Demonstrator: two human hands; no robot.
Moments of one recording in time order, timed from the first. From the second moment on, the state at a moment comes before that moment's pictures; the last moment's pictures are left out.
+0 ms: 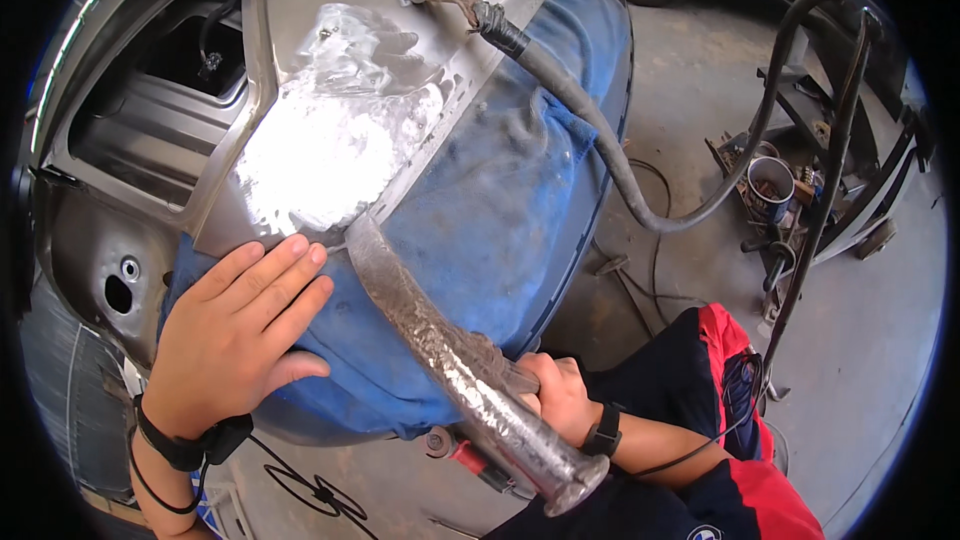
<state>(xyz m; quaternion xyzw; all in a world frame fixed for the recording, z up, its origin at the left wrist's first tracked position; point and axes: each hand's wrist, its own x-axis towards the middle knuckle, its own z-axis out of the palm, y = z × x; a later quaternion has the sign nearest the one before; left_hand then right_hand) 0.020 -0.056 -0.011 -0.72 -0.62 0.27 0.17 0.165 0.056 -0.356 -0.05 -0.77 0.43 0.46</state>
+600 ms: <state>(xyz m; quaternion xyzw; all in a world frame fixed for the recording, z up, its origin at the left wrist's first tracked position) 0.026 -0.040 -0.024 -0.71 -0.63 0.27 0.17 0.182 0.058 -0.310 -0.03 -0.54 0.69 0.49</state>
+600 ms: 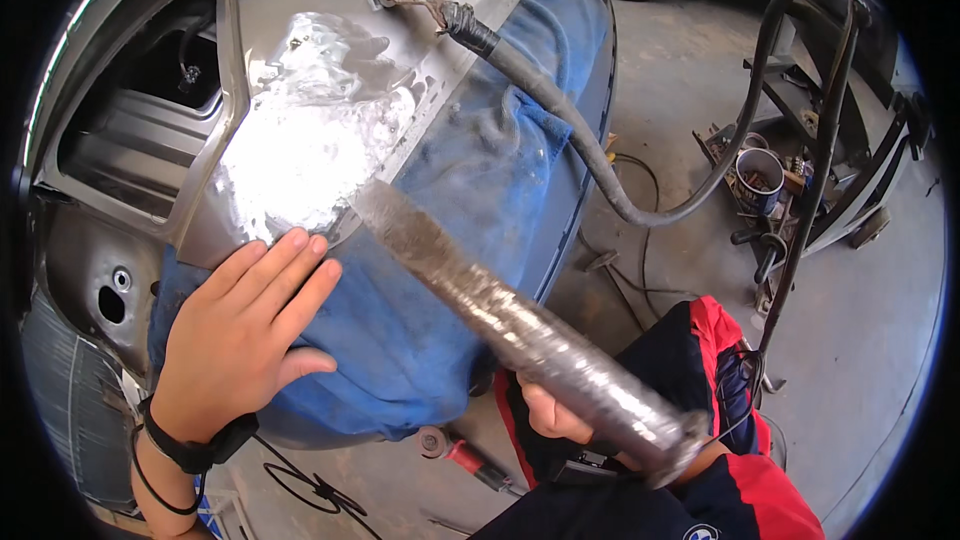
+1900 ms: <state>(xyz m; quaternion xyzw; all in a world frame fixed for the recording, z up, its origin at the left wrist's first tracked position) 0.031 -0.012 -0.033 -0.69 -0.64 0.29 0.17 0.183 0.092 -0.319 -0.07 -0.69 0.47 0.54</state>
